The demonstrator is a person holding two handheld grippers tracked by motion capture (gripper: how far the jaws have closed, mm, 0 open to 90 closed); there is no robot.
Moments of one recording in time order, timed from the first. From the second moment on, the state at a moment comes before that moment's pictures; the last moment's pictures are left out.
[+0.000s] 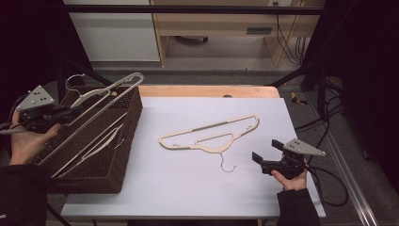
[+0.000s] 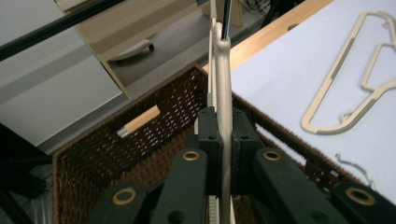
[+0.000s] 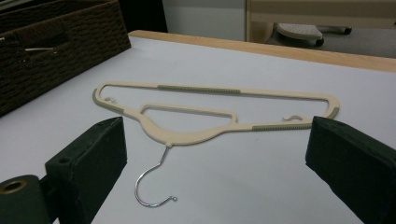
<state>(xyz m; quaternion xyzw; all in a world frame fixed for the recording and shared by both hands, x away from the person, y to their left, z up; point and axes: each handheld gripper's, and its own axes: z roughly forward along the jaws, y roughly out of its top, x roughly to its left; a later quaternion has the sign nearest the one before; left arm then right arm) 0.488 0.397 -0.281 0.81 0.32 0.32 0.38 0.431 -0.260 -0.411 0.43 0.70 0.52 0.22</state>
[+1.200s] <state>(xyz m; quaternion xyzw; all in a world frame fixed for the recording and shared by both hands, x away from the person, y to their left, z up) 0.498 0.408 -0.384 0.85 0.38 0.25 0.26 0.432 -0.257 -0.413 0.43 0.71 0.51 0.22</state>
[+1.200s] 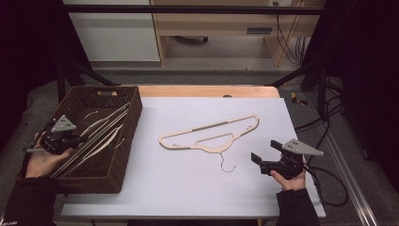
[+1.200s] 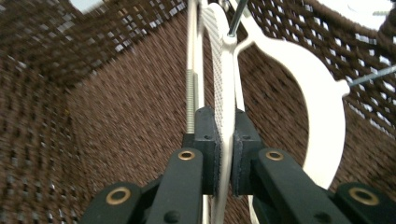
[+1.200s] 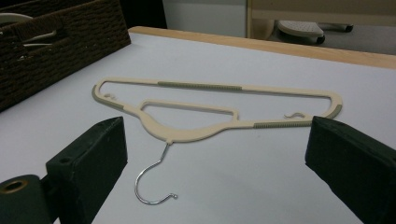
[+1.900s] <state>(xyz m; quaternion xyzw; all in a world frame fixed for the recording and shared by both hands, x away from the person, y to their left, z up) 0.497 0.390 -0.391 0.87 0.39 0.20 0.24 0.431 -0.256 -0.413 0.43 0.71 0.52 0.22</state>
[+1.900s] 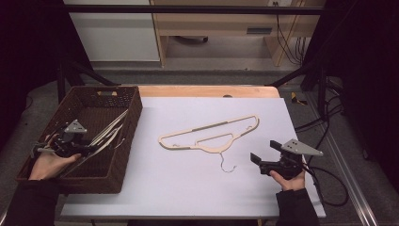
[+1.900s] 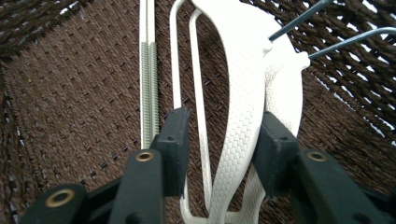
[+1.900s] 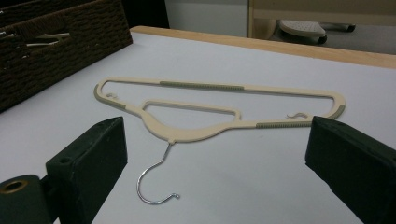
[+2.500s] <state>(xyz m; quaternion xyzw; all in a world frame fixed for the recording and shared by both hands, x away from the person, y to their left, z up) 0.466 0.379 -0.348 0.83 0.36 0.26 0.34 0.430 -0.256 -0.411 0.43 0.71 0.52 0.22</state>
